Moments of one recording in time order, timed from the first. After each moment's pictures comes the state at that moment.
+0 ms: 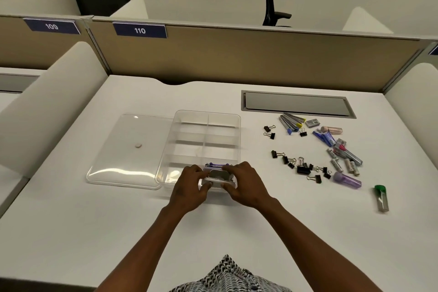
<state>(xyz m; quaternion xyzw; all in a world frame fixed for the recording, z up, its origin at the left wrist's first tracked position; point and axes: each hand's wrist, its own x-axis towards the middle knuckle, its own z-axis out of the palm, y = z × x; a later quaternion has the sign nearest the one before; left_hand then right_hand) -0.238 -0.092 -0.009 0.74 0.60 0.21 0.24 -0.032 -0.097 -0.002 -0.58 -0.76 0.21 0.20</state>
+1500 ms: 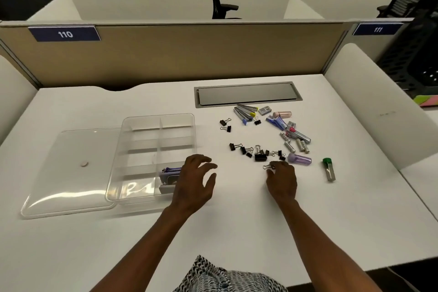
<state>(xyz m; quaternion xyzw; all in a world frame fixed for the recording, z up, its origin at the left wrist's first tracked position) -0.127 -0.094 0.012 0.81 0.45 0.32 0.21 0.144 -0.138 -0.046 -0.87 -0.43 0.11 0.22</state>
